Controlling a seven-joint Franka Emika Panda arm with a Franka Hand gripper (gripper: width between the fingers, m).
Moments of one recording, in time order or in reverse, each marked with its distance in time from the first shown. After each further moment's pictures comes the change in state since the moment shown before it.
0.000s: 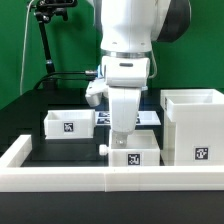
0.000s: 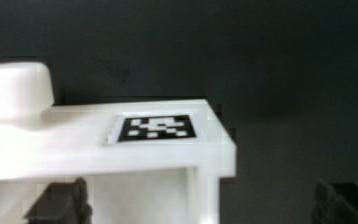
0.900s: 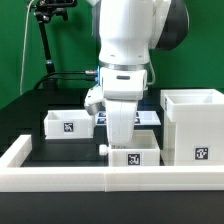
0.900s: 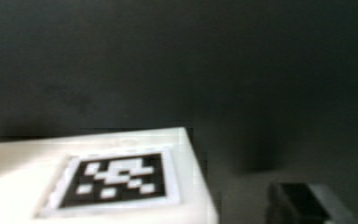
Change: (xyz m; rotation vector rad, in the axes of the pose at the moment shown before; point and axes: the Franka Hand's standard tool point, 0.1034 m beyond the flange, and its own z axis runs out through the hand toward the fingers) arm -0.002 -0.005 0.018 0.033 0.000 0.015
